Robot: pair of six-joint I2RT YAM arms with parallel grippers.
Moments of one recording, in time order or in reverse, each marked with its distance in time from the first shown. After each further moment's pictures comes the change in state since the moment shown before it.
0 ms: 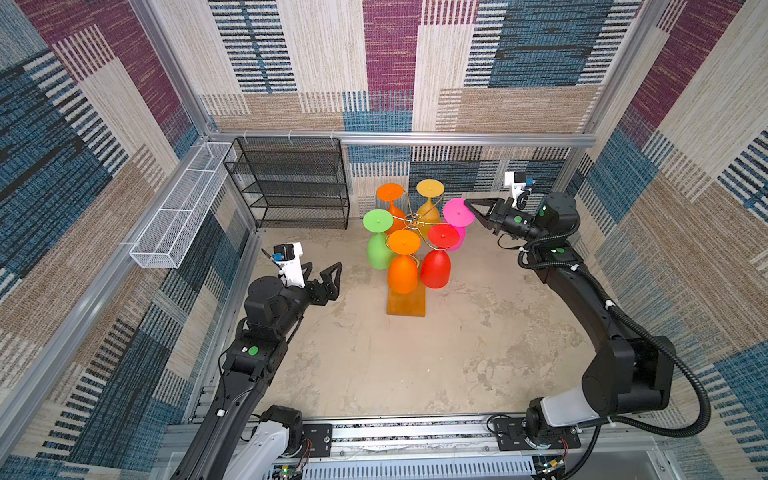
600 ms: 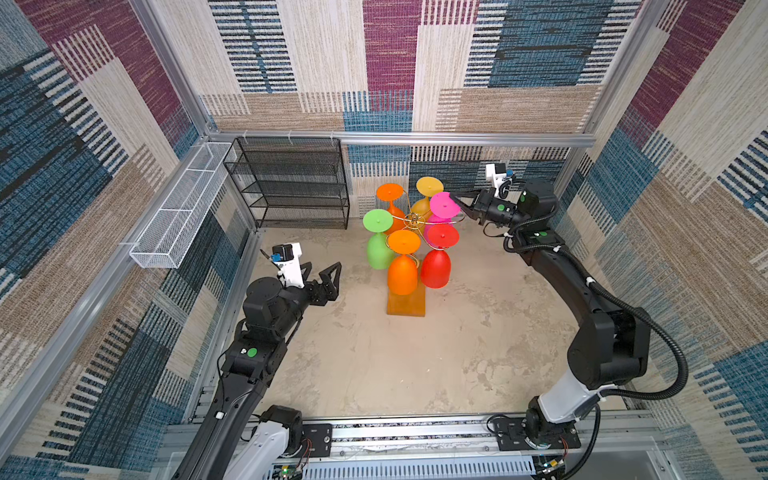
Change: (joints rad) left arm 0.000 -0.011 0.000 0.000 -0.001 0.000; right arm 0.049 0.178 0.193 -0.070 0.015 -0.026
